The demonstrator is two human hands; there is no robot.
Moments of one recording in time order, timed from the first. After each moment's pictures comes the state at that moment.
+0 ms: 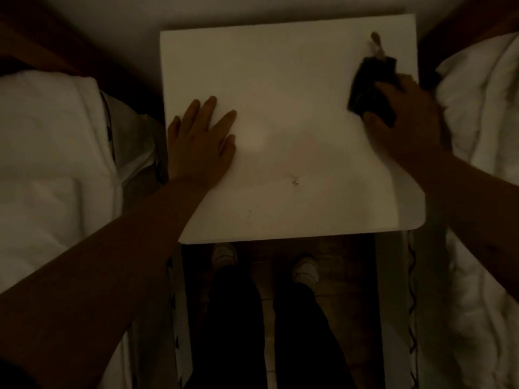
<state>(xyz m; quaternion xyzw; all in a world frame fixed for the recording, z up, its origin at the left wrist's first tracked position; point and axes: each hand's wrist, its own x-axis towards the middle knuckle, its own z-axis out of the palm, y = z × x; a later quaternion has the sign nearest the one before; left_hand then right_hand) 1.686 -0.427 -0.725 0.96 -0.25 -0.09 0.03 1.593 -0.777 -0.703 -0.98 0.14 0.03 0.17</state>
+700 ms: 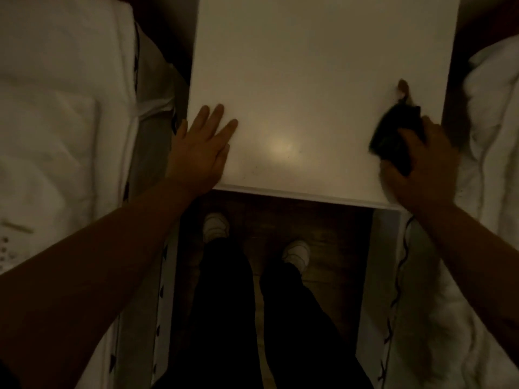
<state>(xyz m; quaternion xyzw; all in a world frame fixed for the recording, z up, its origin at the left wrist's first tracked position) 1.591 -0.363 -0.734 0.95 -0.28 -0.07 0.10 1.478 -0.747 -0.696 -0.97 0.13 0.05 0.18</state>
